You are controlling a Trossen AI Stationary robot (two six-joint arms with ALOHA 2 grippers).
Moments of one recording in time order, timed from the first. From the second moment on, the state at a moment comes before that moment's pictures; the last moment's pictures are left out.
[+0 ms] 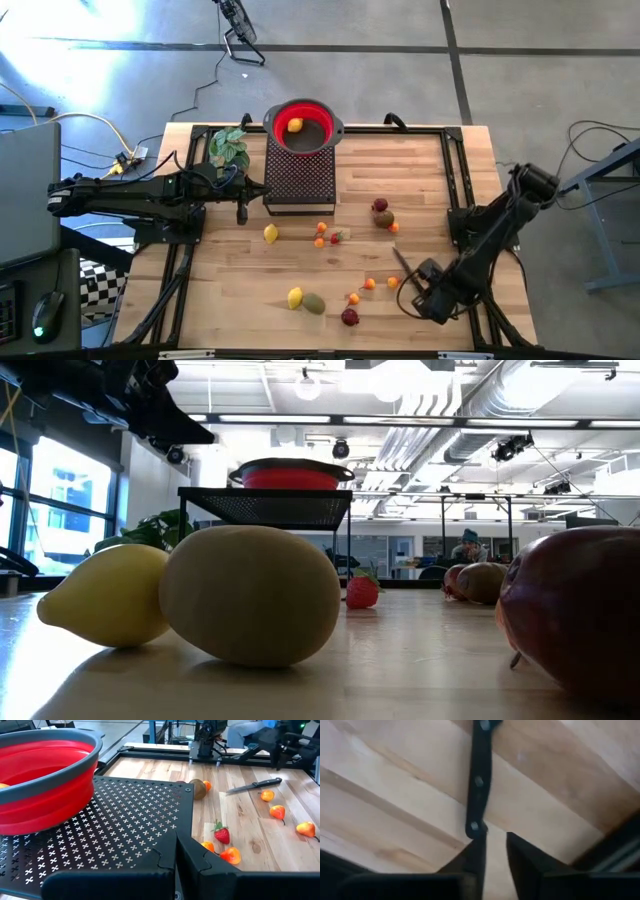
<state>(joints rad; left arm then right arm) 0.12 0.66 0.46 -0.05 -0.10 0.00 0.91 1.52 0.90 -0.84 -0.11 1.91</state>
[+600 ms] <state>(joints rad) 0.12 0.66 0.46 -0.17 -0.10 -0.01 0.95 1.66 0.90 -0.73 -0.03 1.92</state>
